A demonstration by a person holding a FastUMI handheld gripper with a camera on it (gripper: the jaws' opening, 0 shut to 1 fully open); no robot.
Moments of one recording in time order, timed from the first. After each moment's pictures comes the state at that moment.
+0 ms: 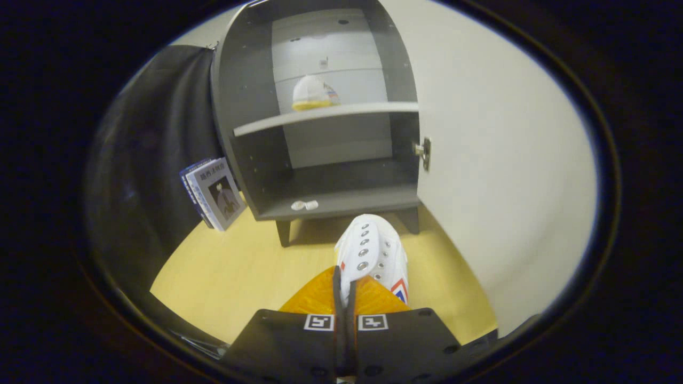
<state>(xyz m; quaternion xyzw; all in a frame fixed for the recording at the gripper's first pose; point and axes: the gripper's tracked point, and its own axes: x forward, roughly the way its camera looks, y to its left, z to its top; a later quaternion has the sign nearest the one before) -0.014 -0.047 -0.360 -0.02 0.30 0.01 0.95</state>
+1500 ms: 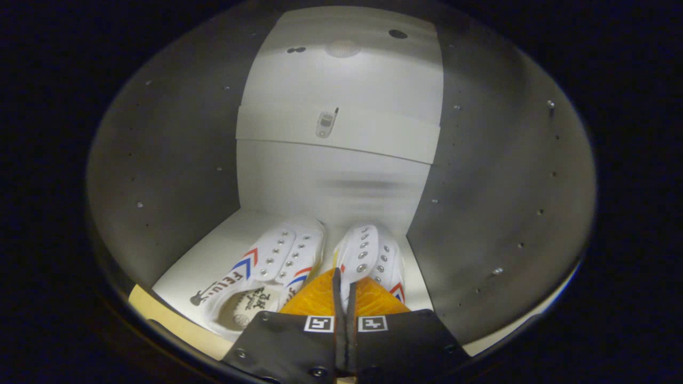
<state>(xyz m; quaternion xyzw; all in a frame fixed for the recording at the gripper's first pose) 0.334 -0.035 -0.230 -0.14 0.25 0.04 0.96</state>
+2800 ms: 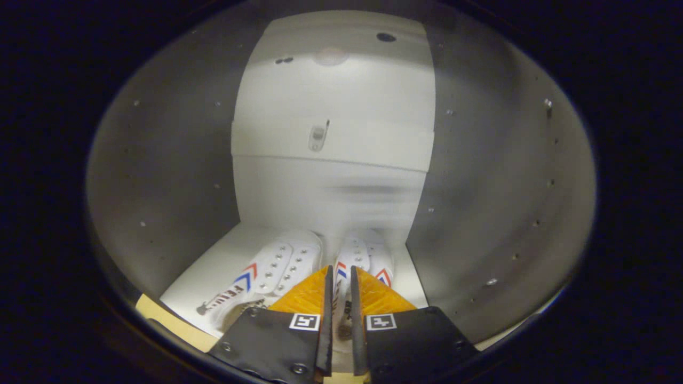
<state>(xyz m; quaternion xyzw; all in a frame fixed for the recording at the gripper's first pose) 0.321 -0.027 -0.186 -0.11 0.20 0.05 0.97</state>
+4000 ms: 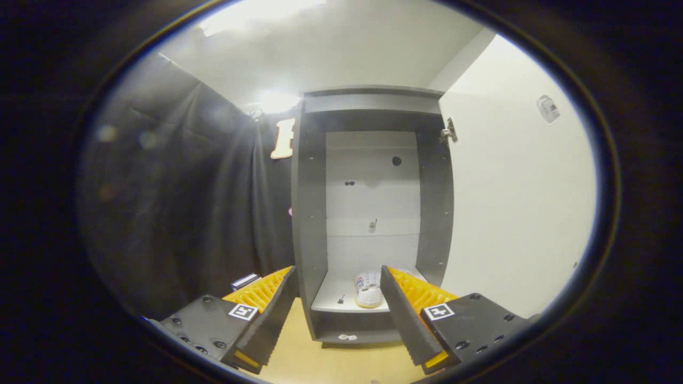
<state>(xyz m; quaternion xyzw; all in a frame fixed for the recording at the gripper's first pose) -0.003 0.076 -0.005 -0.04 0.06 0.07 1.00</state>
